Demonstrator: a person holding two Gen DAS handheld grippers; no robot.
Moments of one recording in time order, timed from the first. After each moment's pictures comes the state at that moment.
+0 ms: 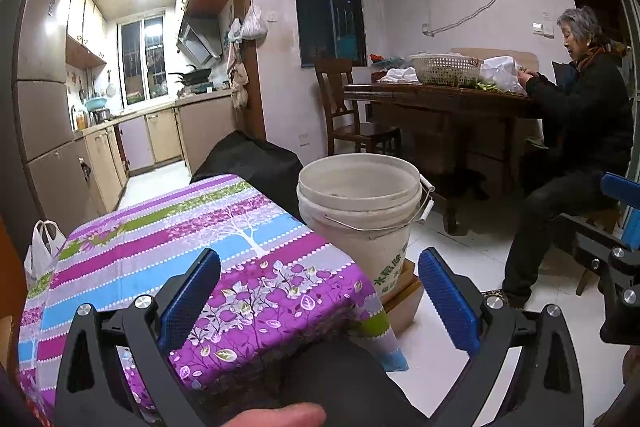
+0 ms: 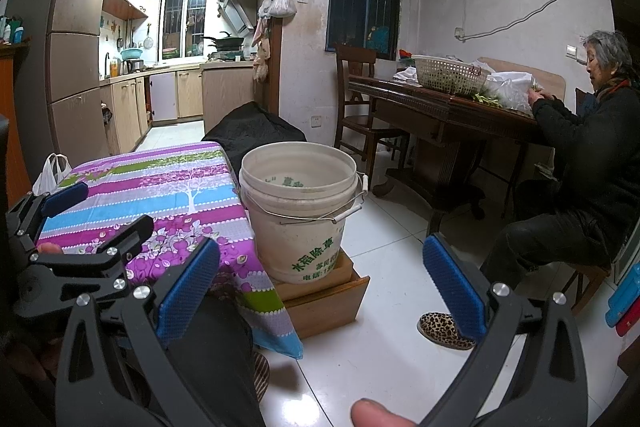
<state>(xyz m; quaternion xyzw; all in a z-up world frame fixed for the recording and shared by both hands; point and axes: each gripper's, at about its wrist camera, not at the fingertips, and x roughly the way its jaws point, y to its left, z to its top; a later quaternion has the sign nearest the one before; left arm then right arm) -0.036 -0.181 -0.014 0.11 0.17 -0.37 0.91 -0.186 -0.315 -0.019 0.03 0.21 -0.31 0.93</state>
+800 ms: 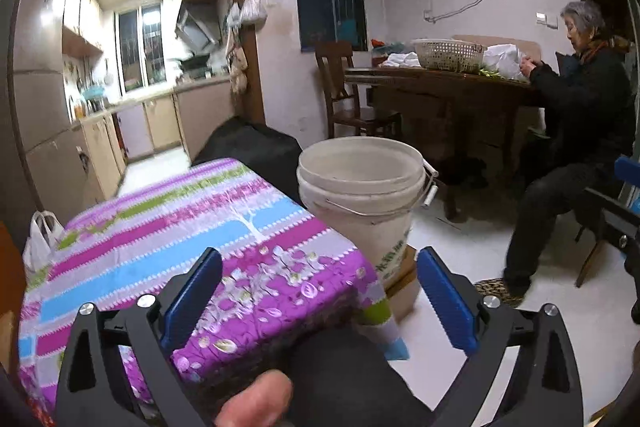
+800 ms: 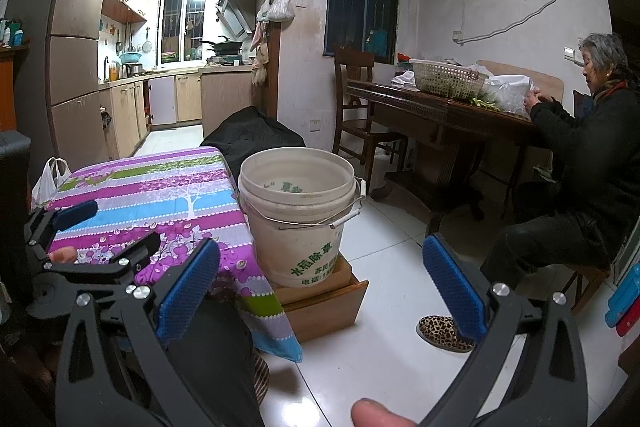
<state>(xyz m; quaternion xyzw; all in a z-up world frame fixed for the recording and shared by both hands) -0.029 -0.186 -0.021 0.13 0.18 -0.37 0.90 -0.186 -0.312 -0.020 0.03 0.21 -0.31 0.93</state>
